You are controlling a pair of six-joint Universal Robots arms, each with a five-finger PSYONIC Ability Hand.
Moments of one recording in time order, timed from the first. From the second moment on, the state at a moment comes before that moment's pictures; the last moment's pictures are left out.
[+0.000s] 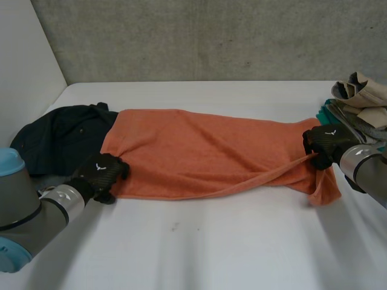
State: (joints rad) left arm 4.59 -2.02 -1.87 3.49 -1.14 3.73; right arm 1.68 -1.06 1.46 0.00 1.32 2.70; left_hand 0.66 0.65 0.66 0.65 0.47; right_hand 1.14 1.18 1.19 1.20 1.00
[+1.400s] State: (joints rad) left arm 4.53 -1.78 -1.77 3.48 -1.20 3.88; right arm 1.67 -1.26 1.49 0.18 1.31 2.43; left_hand 1.15 1.20 1.19 1.20 0.99; right_hand 1.14 1.19 1.19 1.20 1.00
